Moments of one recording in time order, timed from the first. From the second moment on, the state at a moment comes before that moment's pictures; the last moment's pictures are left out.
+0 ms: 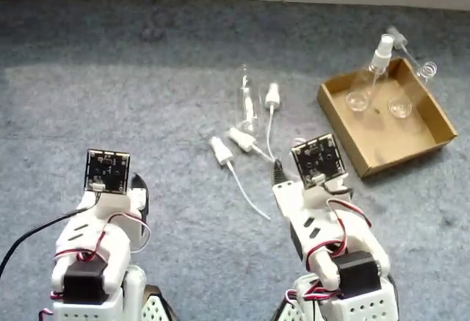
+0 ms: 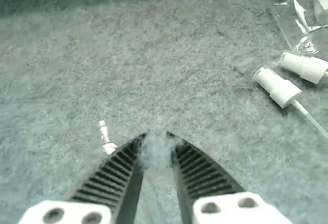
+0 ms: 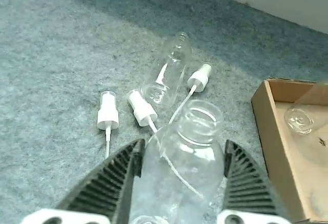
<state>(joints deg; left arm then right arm) -5.1 -104.3 78.8 70.4 -1.2 -17.8 -87.9 66.3 57.8 11.7</state>
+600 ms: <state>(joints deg) -5.1 -71.5 53.3 74.4 -5.7 -9.9 -102.7 83.4 48.7 11.7</state>
